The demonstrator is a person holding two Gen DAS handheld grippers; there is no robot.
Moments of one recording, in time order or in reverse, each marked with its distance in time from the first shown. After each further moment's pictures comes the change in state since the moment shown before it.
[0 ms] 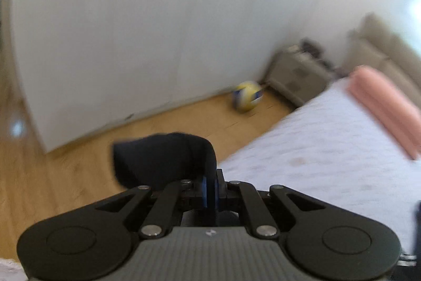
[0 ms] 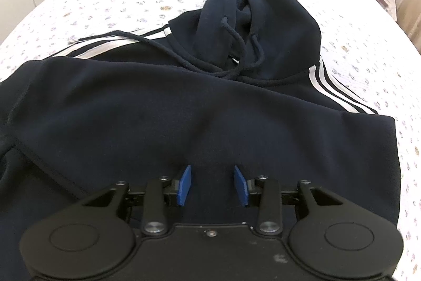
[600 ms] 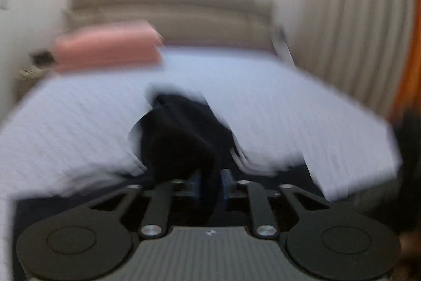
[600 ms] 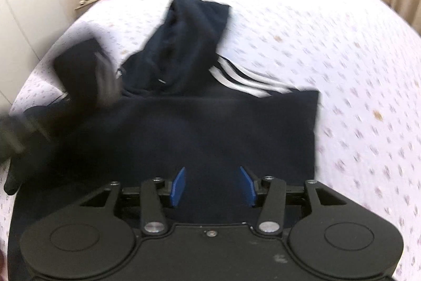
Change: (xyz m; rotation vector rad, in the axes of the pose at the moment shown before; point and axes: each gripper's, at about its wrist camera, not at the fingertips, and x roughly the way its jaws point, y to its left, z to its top) left arm -0.138 -0.361 -0.247 0.834 0.146 -0.799; right arm -0.073 -0.141 -0.038 0.207 -0.035 0.125
